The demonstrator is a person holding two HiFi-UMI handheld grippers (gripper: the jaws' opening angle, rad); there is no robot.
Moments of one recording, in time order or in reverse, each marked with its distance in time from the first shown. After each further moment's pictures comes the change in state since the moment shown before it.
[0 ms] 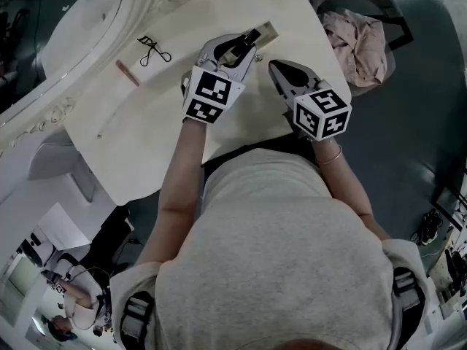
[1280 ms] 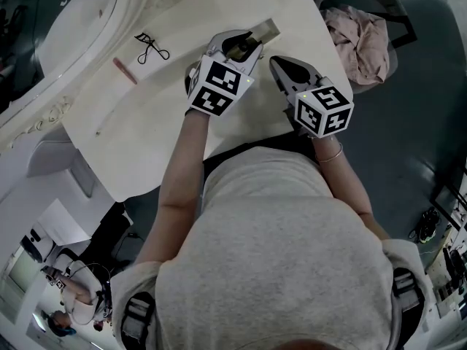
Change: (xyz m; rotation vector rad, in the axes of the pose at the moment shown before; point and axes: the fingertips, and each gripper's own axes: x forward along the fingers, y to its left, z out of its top) left arm 0.020 -0.008 -0.012 -0.028 0.102 -0.050; right arm 0.005 -0.007 -0.003 0.032 0.010 0.005
